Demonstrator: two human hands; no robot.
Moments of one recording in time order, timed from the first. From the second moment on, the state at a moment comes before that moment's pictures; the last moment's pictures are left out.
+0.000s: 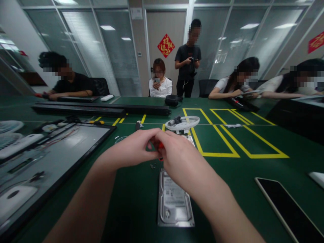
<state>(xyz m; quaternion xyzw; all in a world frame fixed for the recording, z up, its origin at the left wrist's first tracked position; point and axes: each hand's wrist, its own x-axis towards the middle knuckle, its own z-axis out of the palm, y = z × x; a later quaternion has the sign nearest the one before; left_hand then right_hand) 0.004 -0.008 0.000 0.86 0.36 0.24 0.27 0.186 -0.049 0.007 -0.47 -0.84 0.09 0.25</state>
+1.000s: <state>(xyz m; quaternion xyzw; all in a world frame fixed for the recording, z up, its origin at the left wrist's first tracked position) 0.005 -0.008 0.001 0.86 0.38 0.21 0.26 0.185 -0.050 0.011 -0.50 -0.83 0.08 0.22</state>
